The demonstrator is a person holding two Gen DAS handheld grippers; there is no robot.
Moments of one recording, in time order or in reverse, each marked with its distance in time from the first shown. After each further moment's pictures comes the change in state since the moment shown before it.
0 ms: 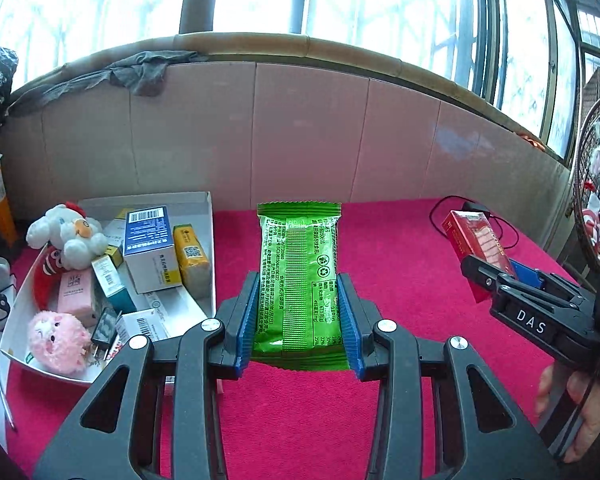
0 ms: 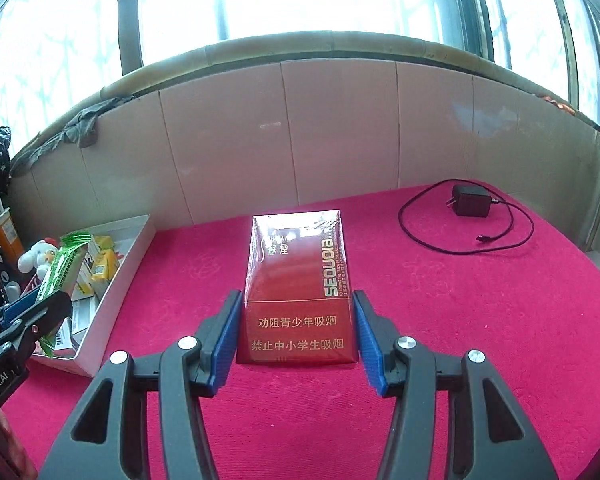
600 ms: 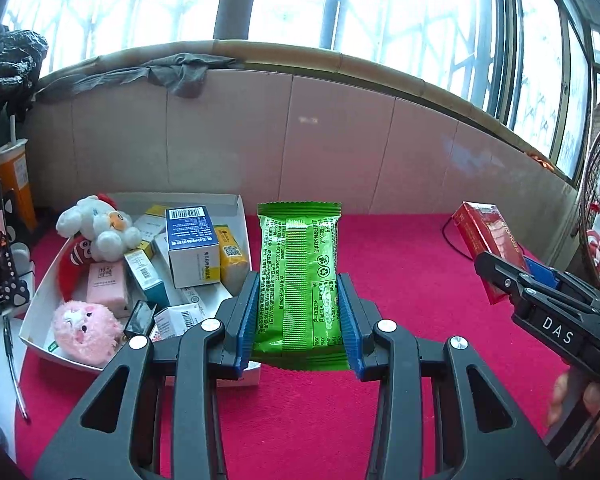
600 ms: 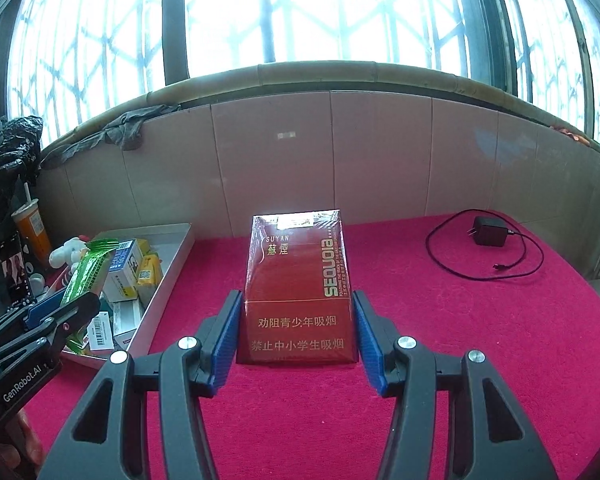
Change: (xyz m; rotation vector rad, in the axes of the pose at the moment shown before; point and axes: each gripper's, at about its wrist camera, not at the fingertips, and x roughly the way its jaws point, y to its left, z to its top) left arm -0.022 0.031 -0.003 -0.059 -0.028 0.025; right arm -0.030 0.043 0.008 -0.070 -0.051 0.047
